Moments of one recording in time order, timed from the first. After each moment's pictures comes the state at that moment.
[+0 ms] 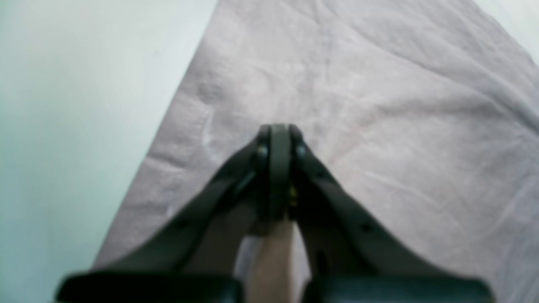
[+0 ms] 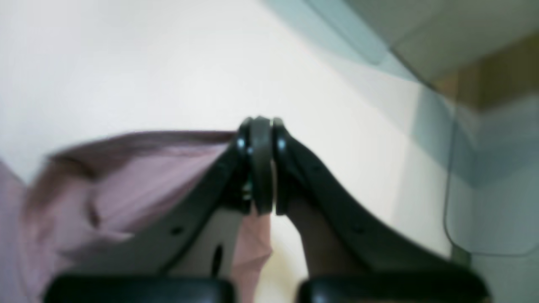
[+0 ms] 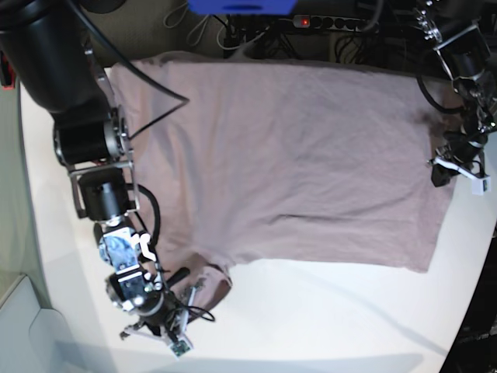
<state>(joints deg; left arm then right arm) -7.7 -23.2 -33.4 46.1 -21.4 -38.4 23.0 45.3 4.4 -10.8 39.9 -17.4 17.5 -16.4</state>
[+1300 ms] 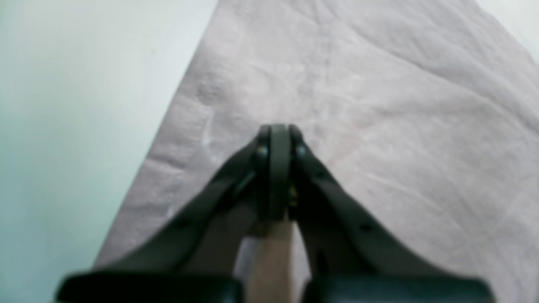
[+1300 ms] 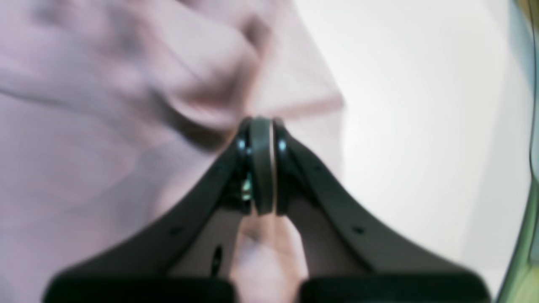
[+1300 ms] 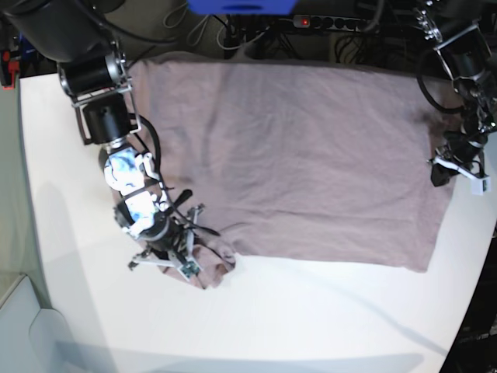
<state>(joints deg) -7.7 -23.3 -33.4 46.2 -21.4 -38.5 23.3 25.3 7.0 -16.4 56.7 -17.1 18.1 -23.0</state>
